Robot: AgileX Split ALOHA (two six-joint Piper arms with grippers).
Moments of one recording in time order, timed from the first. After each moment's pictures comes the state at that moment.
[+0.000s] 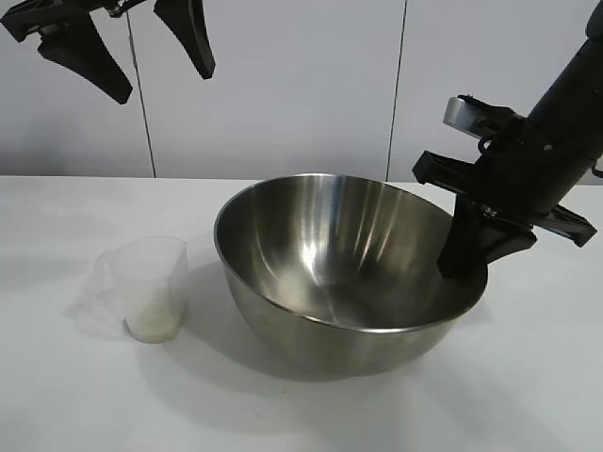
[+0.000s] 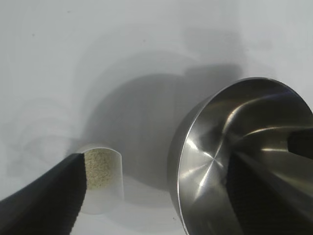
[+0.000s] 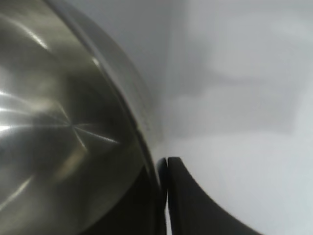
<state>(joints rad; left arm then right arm) -0.40 1.77 -1.59 -0.23 1.00 -0.17 0.13 1.84 -1.11 0.55 0.79 -0.34</state>
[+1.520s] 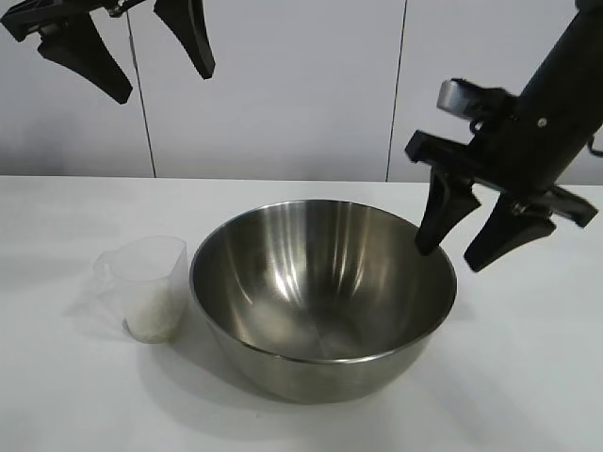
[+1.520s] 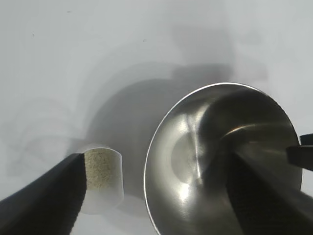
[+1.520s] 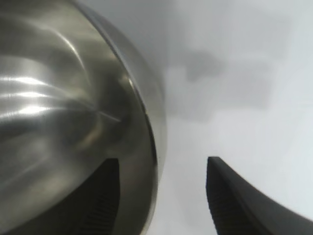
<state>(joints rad) -0.40 1.77 -1.59 -0.23 1.00 -0.17 0.11 1.78 -1.23 0.42 0.95 -0.18</state>
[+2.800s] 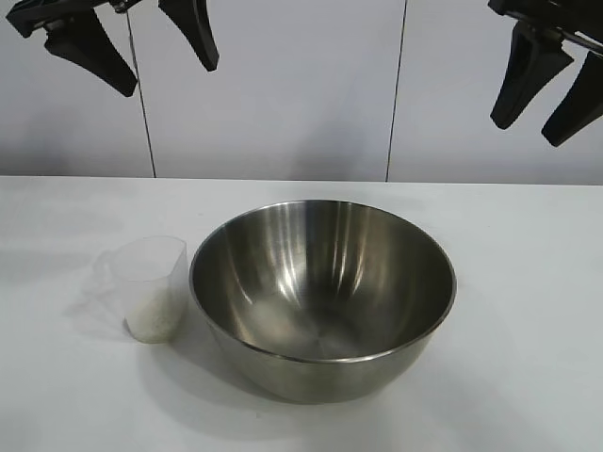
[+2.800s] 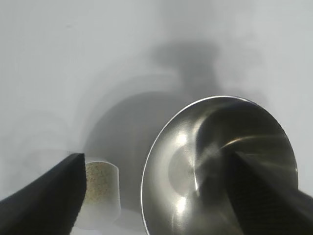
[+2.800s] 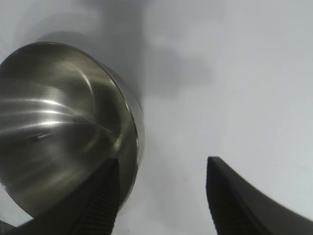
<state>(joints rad) -0.40 1.77 -1.59 -0.23 0.93 -0.17 0.04 1.68 -1.43 0.32 1.13 -0.15</state>
